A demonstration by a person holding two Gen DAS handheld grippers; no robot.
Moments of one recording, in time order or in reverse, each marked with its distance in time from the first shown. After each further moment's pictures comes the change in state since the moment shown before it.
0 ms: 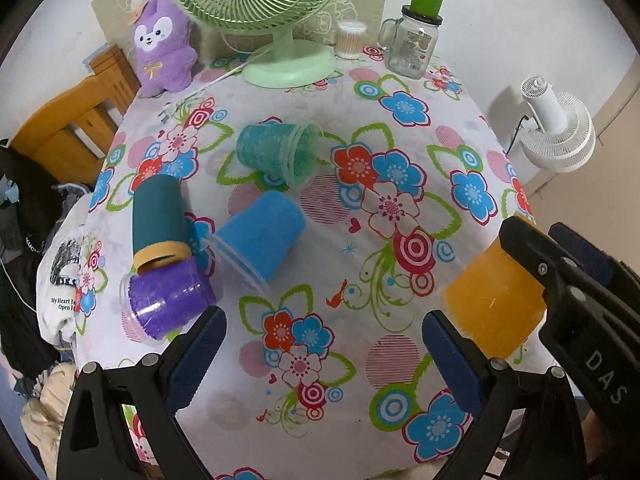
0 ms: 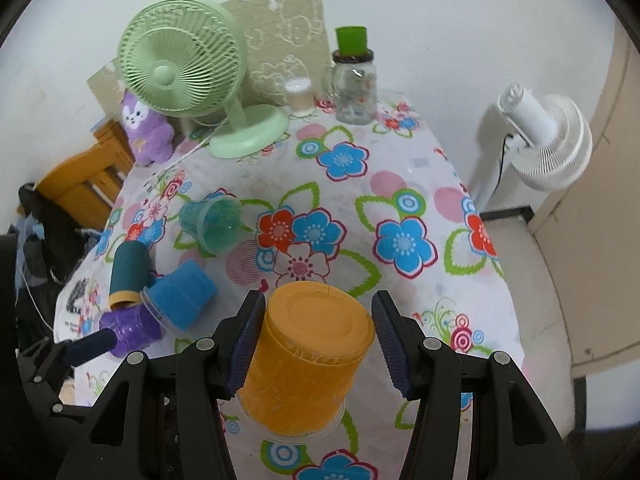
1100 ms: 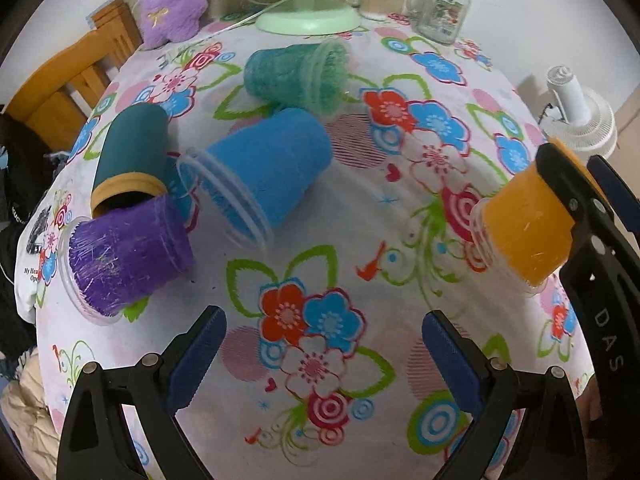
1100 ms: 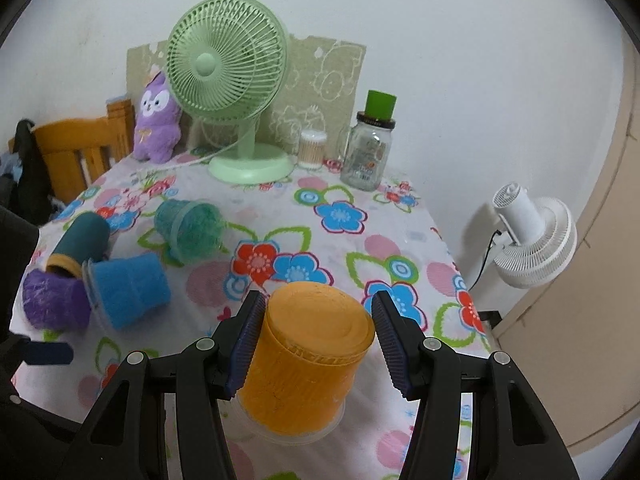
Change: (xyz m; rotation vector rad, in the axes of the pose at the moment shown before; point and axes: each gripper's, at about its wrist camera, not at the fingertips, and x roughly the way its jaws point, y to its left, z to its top) left arm 0.080 0.023 -0.038 -0.050 0.030 -0.001; right arm 0.047 0.023 -0.047 -0.238 -0.336 -0.148
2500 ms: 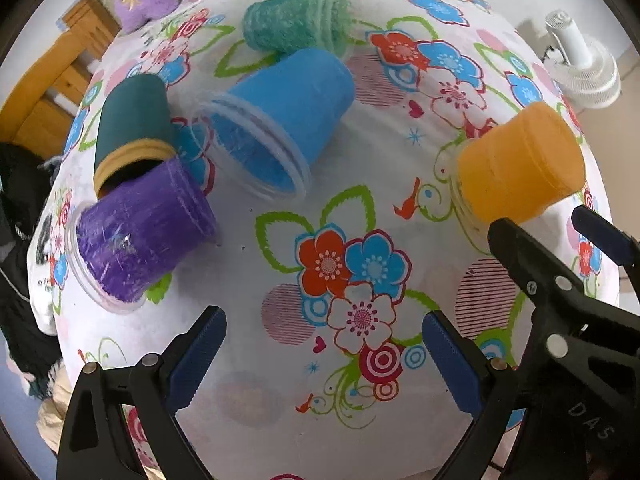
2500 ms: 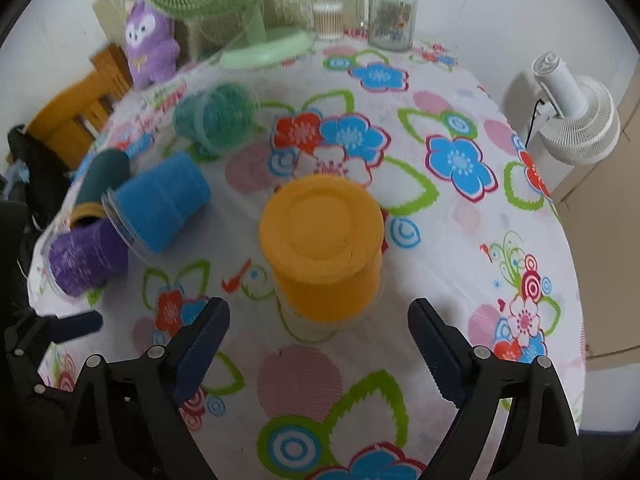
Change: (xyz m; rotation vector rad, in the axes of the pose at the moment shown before) left arm 0.006 0.018 -0.014 0.137 0.171 0.039; right arm 0.024 0.023 -0.028 0.156 0.480 0.150
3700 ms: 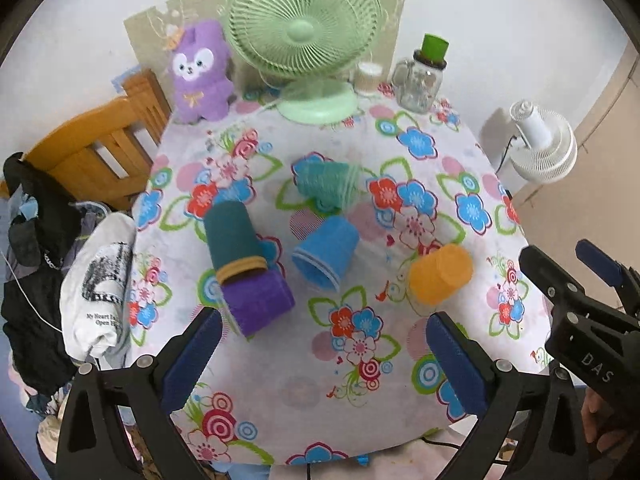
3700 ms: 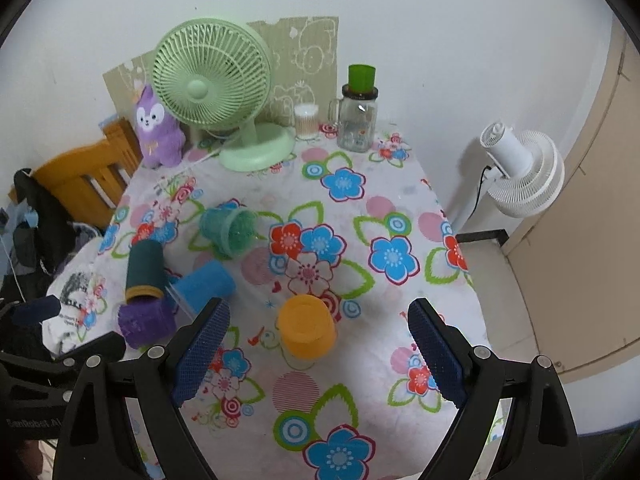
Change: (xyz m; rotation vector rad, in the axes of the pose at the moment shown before) left arm -0.169 0.042 0.010 -0.048 -0.277 -0.043; right arm -0.152 0.003 0.043 0.028 -0.198 -0.074
